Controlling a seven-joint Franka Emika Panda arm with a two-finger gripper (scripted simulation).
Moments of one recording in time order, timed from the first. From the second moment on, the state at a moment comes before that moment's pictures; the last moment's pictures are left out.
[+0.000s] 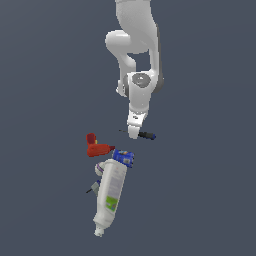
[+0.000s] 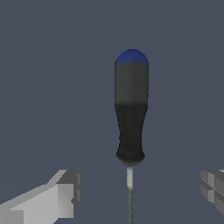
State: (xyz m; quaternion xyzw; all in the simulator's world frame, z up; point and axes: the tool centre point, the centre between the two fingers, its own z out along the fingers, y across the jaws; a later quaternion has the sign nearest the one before) arm -0.127 0.048 0.066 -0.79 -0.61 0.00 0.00
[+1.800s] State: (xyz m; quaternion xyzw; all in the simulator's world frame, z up) arm -0.127 0.047 0.016 -0.79 -0.61 0.00 0.00
